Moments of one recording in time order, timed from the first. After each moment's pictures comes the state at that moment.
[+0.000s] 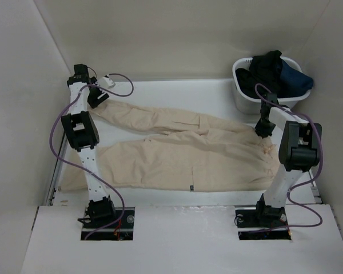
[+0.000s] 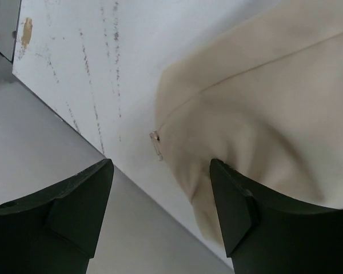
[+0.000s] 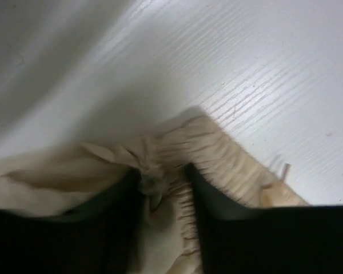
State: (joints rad) left arm 0.22 2.48 2.35 -0.90 0.13 1.15; right arm -0.12 1.90 1.28 -0.60 0.30 0.48
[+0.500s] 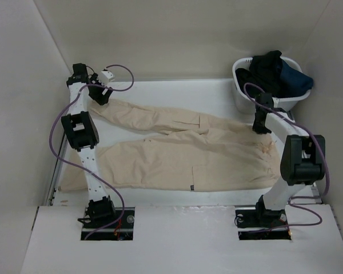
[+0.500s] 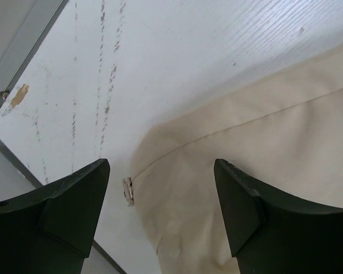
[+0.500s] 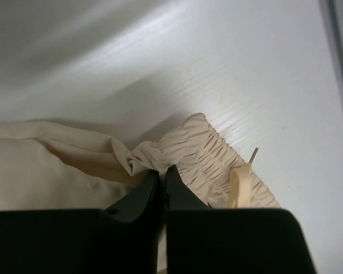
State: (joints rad) left arm 0.24 2.54 2.41 -0.84 0.44 0.93; right arm -0.03 1.74 1.18 -0.56 0.41 0.32
